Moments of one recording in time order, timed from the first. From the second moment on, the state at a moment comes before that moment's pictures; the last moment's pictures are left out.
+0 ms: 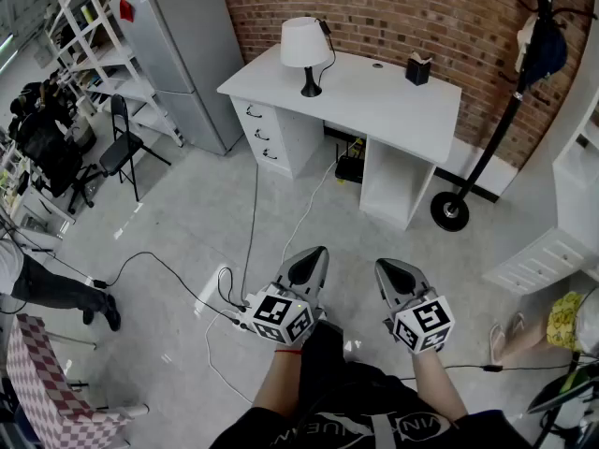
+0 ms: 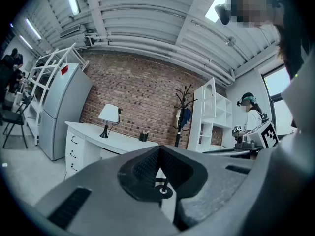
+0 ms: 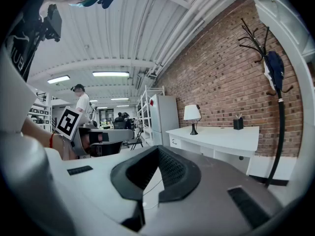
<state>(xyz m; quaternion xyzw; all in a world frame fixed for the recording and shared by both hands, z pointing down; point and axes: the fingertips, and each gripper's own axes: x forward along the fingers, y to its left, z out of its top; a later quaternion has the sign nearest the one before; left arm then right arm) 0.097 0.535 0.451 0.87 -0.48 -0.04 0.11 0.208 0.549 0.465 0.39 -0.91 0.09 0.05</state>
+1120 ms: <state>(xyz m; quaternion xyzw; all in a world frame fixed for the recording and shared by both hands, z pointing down) -0.022 0.298 0.470 0.87 -0.46 -0.04 0.14 0.080 0.306 0.485 0.39 -0.91 0.10 0.08</state>
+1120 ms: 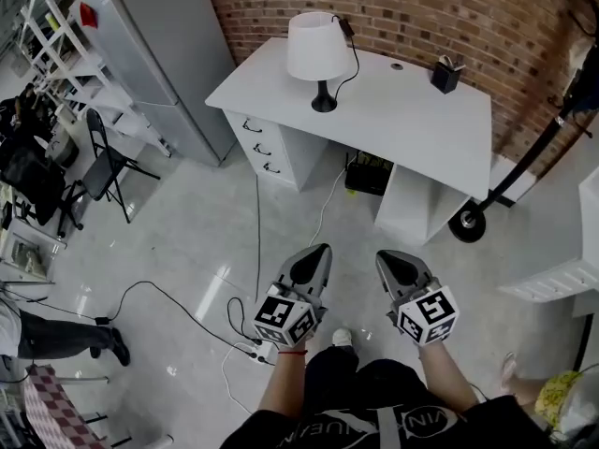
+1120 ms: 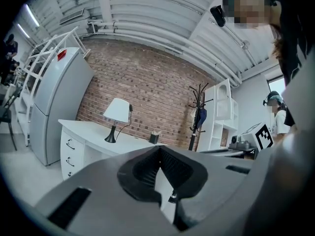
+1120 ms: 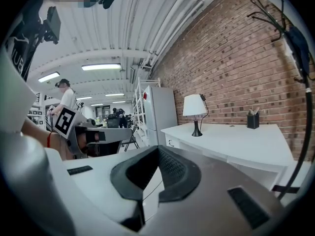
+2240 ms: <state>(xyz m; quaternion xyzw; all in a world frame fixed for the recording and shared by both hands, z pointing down) -0.052 0.131 0.471 0.87 -0.47 -0.06 0.15 0.037 0.131 0.487 0.37 -0.92 0.09 0.08</state>
